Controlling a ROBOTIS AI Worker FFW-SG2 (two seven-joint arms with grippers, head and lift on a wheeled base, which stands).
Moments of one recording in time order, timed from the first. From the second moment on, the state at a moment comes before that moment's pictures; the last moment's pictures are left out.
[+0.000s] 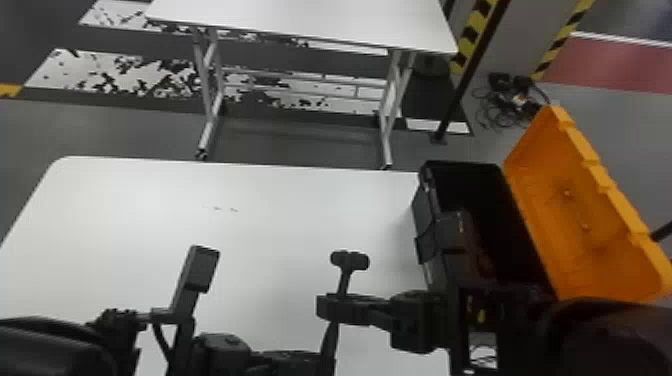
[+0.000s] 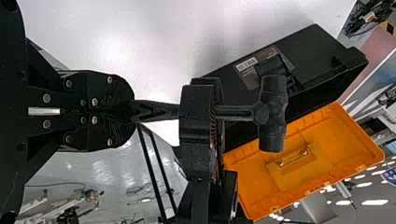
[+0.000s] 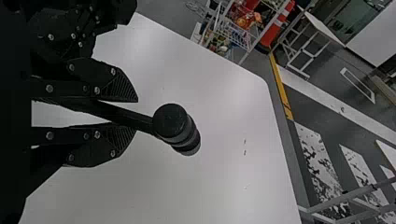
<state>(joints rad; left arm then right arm) 0.31 0.13 -0.15 -2.18 0.19 1.42 -0.96 0.34 -0.13 -0.08 -2.35 -0.56 1.45 0.41</state>
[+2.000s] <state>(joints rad) 0.56 0.14 0.07 -2.18 0.19 1.23 -1.01 0.43 -0.42 -0.27 -2.44 -0.25 1.04 0.26</state>
